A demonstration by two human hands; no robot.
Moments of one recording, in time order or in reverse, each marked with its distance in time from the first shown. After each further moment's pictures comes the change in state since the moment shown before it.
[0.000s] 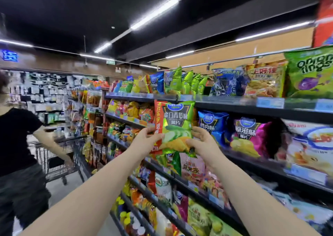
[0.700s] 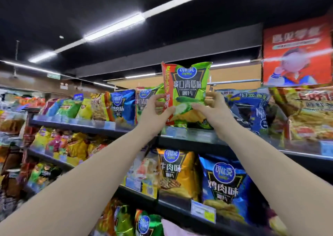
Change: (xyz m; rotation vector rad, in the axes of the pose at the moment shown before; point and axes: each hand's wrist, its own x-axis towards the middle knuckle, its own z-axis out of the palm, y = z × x) left_hand 0.354 0.056 0.060 -0.095 -0.039 0.609; right_hand 0.312 -0.066 -0.032 -0.314 0.415 -0.356
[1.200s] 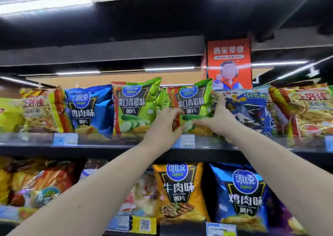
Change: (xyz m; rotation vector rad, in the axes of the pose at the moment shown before) left_hand 0.066 -0.101 0.033 0.131 -0.338 0.501; right_hand 0.027 0.028 0.032 -0.636 0.212 0.090
